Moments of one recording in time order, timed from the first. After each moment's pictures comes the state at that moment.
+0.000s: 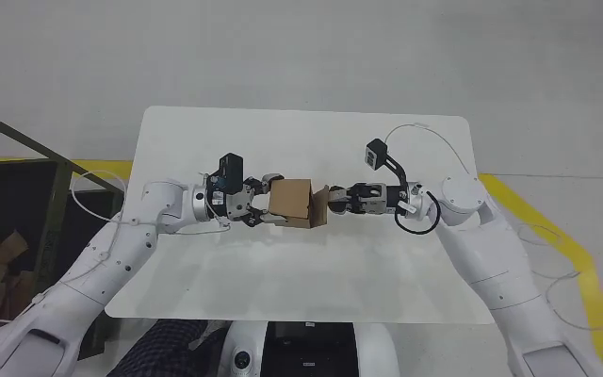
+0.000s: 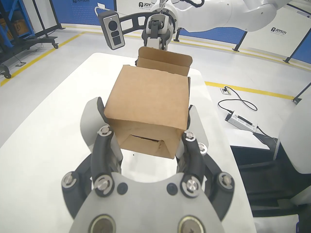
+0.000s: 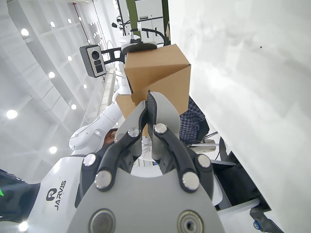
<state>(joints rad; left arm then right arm) 1.02 -0.81 -0.92 -1.45 1.10 -1.01 0.32 -0.98 -1.15 1.07 -1.41 0.43 0.08 1.16</state>
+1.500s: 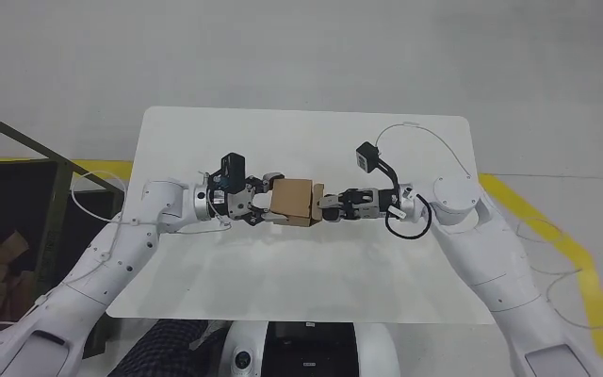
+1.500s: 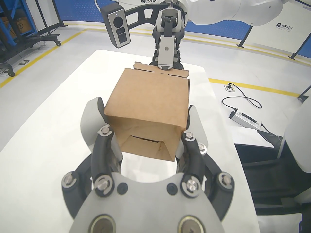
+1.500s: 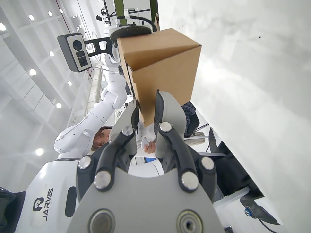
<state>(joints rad) 1.04 -0.83 -0.95 -1.46 1.11 -1.01 0.28 -0.97 -1.14 1.02 -1.47 0.36 0.14 1.14</state>
